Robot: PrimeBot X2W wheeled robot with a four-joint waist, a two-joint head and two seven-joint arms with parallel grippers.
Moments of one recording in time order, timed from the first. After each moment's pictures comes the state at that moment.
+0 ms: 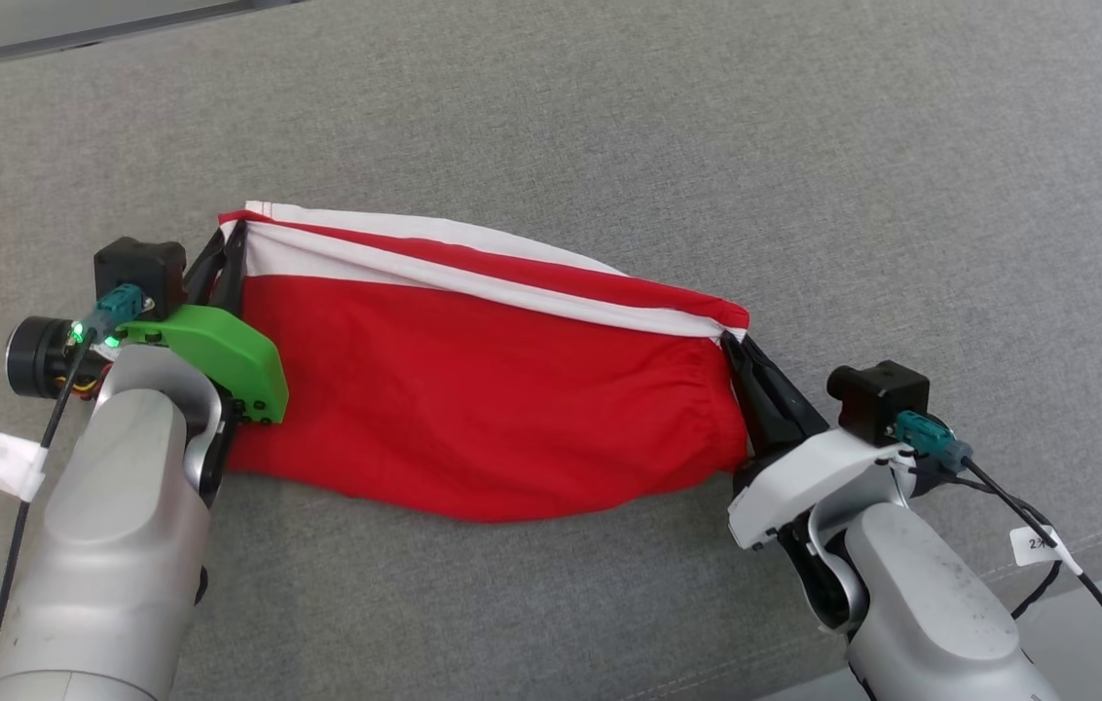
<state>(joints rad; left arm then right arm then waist) -0.75 0.19 -0.24 0.91 -0.25 -0.13 -0.23 -0.40 -0.05 0.30 0.51 0.34 0.13 -0.26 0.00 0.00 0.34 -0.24</state>
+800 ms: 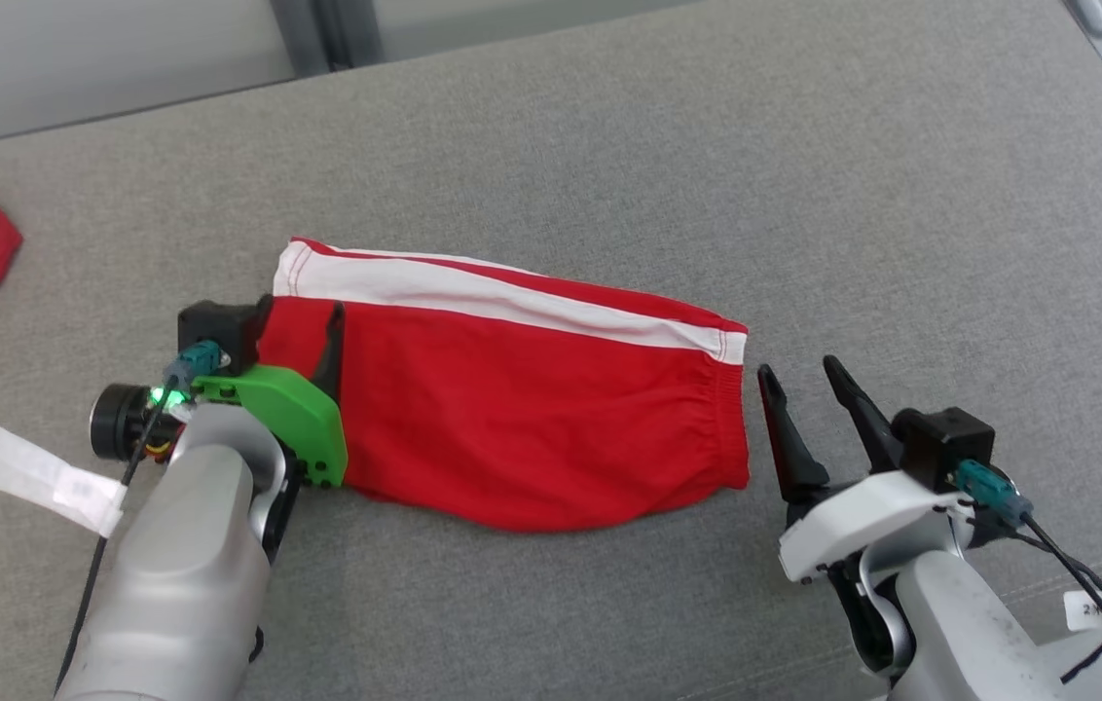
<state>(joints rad) -0.75 0.12 -0.32 1.08 -0.30 -0.13 -0.26 -0.29 -0.05 0.19 0.43 0.29 0.13 -0.26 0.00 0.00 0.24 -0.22</state>
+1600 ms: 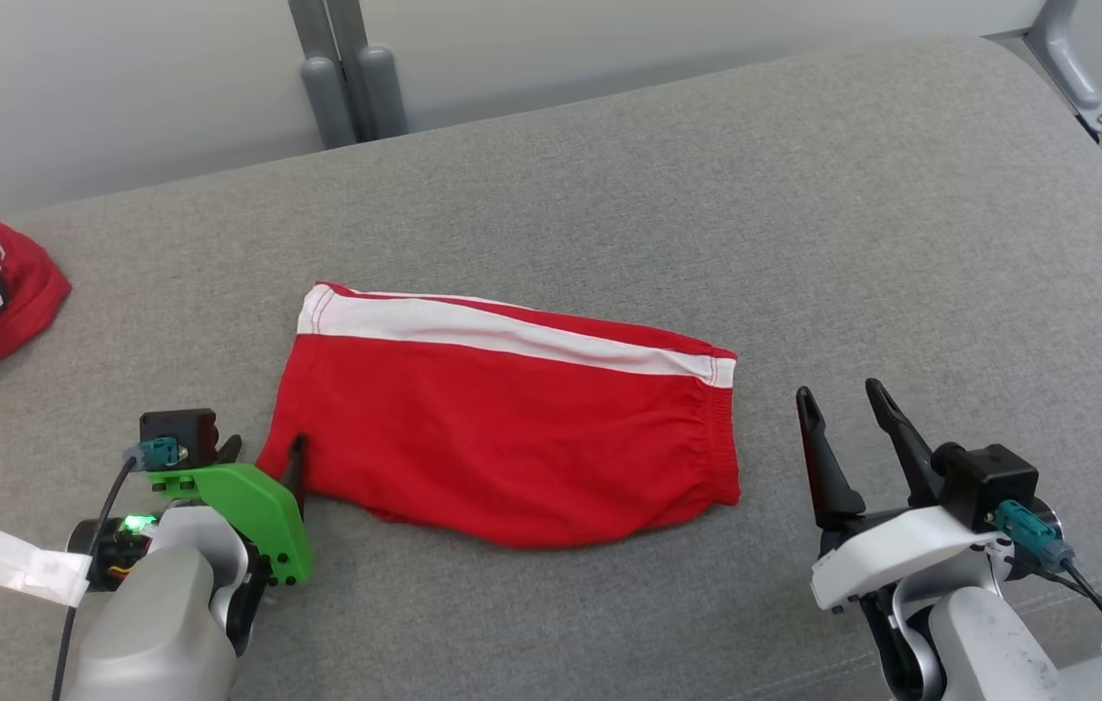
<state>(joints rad) -0.61 0.17 -0.36 1.12 -0.49 -0.13 -0.12 -0.17 -0.05 0.10 0.30 0.22 0.13 -0.26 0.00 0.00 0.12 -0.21</state>
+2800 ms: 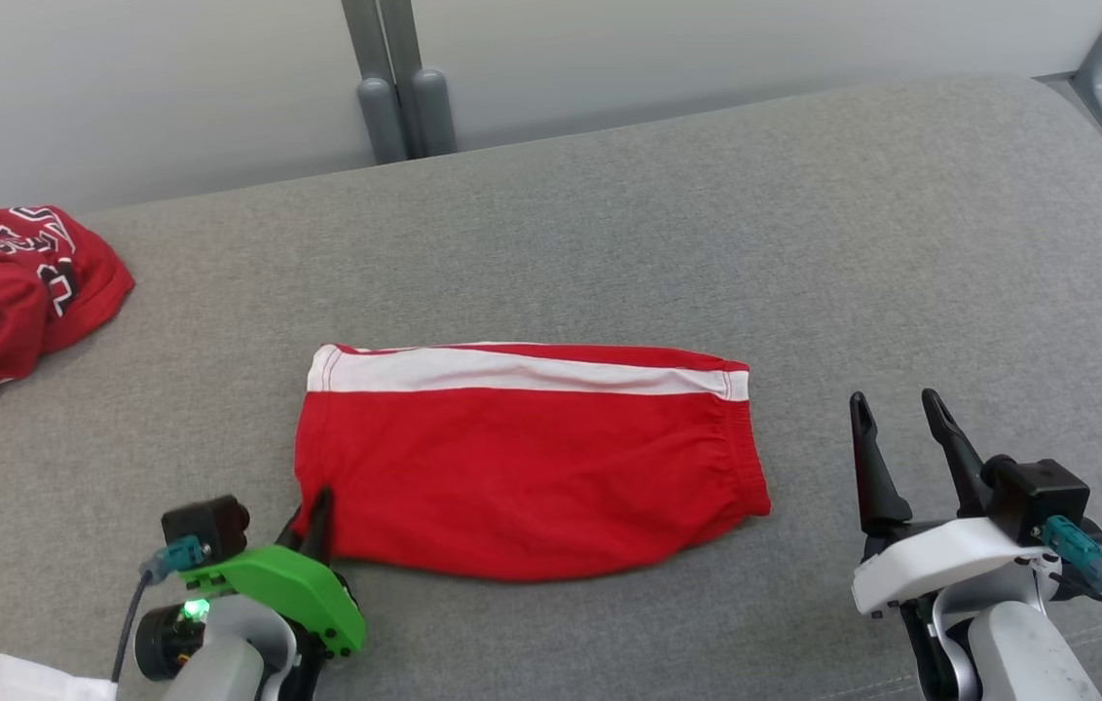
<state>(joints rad) -0.38 0.15 -0.39 0.85 -0.70 -0.10 -0.20 -0.14 -0.05 0.02 0.28 0.20 0.13 -0.26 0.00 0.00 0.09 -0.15</state>
